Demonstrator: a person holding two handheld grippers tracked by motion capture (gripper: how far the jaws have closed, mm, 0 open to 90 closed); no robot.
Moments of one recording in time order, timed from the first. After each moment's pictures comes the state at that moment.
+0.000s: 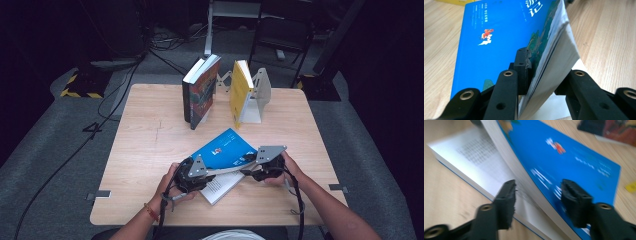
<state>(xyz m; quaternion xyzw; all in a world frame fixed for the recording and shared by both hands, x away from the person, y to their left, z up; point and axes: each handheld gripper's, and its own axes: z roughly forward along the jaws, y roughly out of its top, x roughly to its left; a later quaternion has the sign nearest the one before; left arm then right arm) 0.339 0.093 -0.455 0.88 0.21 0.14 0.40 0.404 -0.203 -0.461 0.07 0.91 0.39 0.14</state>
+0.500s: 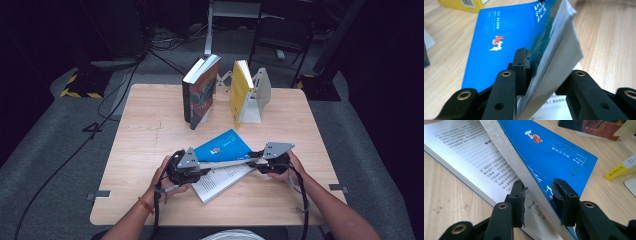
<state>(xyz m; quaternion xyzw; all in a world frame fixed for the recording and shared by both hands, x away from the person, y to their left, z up) 0.362 0.111 -0.445 0.87 0.21 0.11 0.43 0.413 -0.223 -0.467 0.10 0.89 0.42 0.16</state>
